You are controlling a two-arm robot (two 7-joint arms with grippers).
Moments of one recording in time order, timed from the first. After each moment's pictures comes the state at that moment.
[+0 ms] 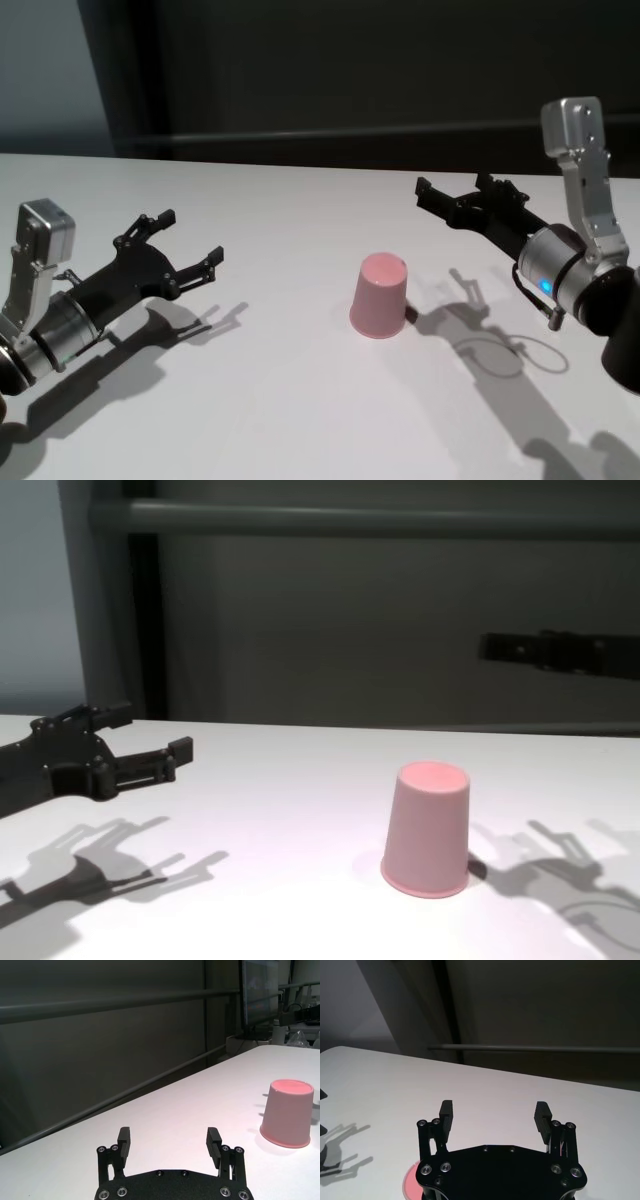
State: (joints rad) left arm -0.28 0.56 0.44 -1.23 -0.50 -0.26 -0.53; right arm 0.26 0.42 -0.42 -1.72 0.70 0.38 -0.11
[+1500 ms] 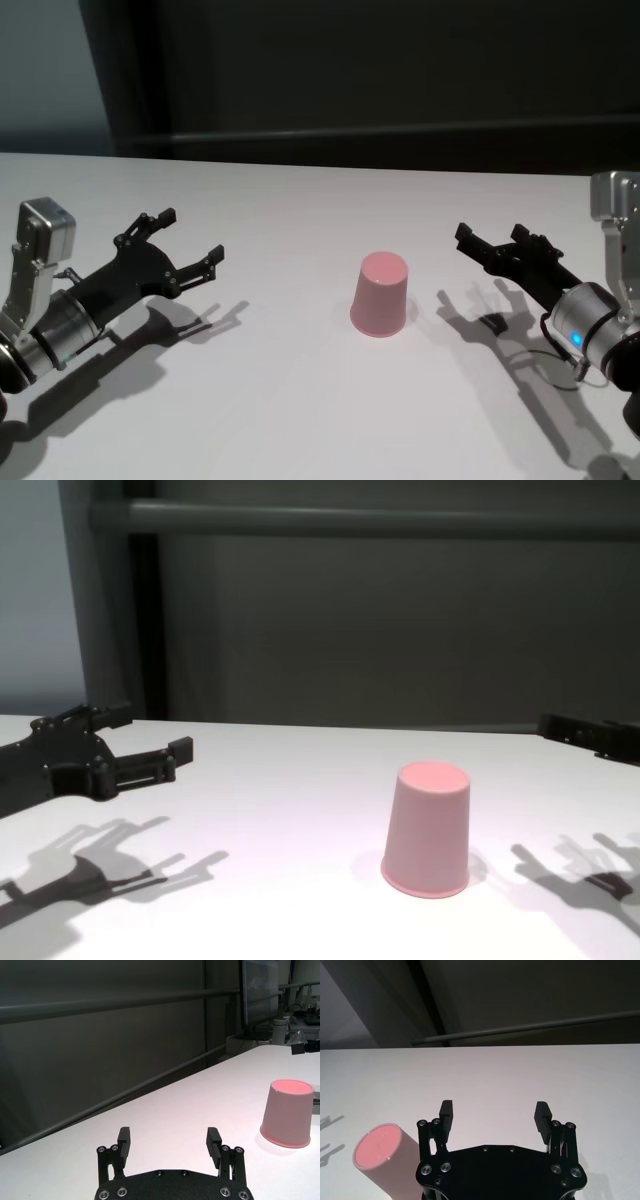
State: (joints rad) left arm -0.28 0.56 0.44 -1.23 -0.50 -0.26 -0.53; right arm 0.12 0.41 -0.32 -1.62 0.72 0.23 -0.04
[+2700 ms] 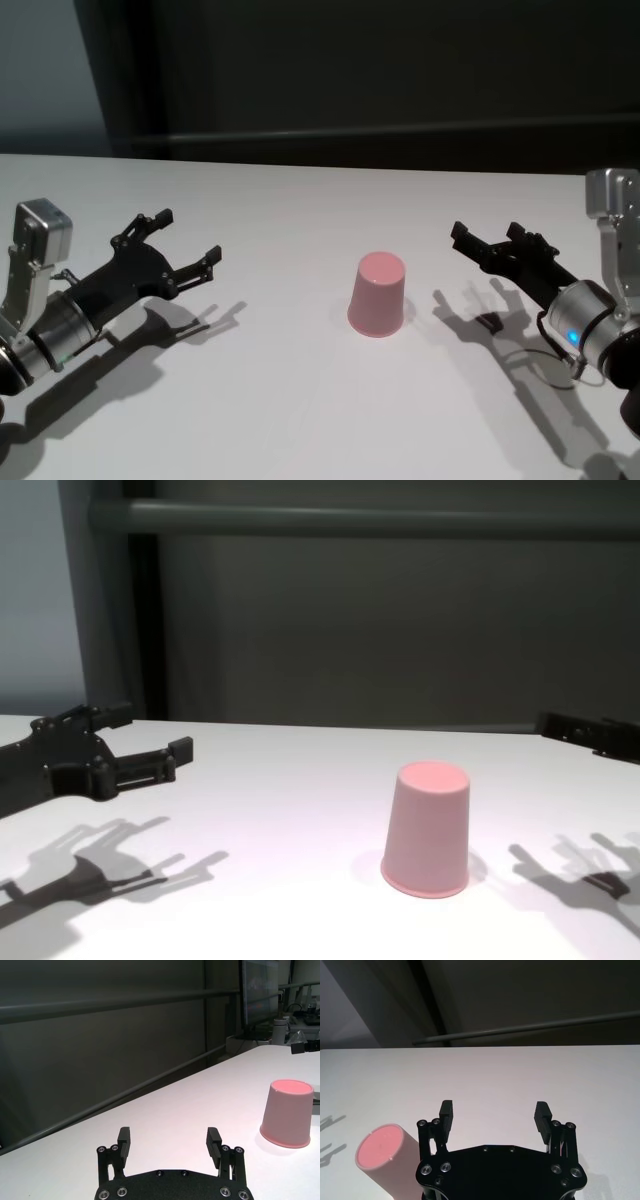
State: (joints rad) left arm -0.28 0.56 0.44 -1.23 -0.50 -0.26 -0.53; right arm 0.13 0.42 -0.33 -1.63 0.72 0.24 -0.04
